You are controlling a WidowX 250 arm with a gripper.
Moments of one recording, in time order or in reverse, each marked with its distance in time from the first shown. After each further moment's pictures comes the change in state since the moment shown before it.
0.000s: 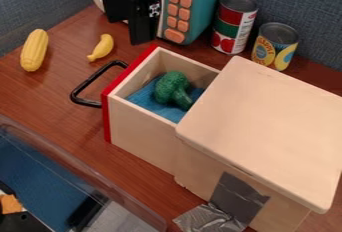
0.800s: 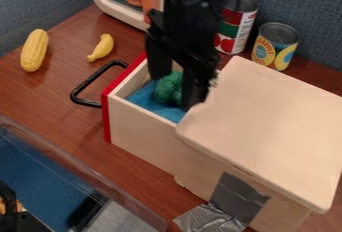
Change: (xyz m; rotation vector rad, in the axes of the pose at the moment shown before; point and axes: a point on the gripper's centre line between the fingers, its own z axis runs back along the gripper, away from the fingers) arm 0.020 -0.073 -0.045 0.037 0.016 0.014
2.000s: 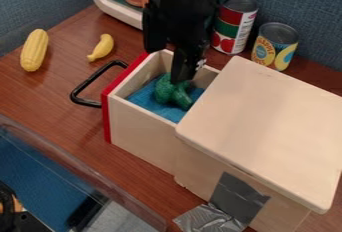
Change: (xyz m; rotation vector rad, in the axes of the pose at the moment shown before) arm 0.011 0.042 0.000 0.131 0.003 -0.031
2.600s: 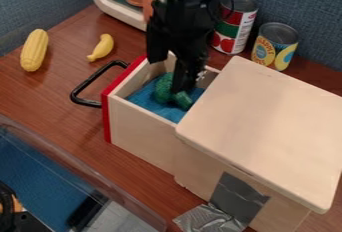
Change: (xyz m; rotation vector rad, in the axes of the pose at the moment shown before) arm 0.005 0.001 -0.018 -0.002 0.044 -0.027
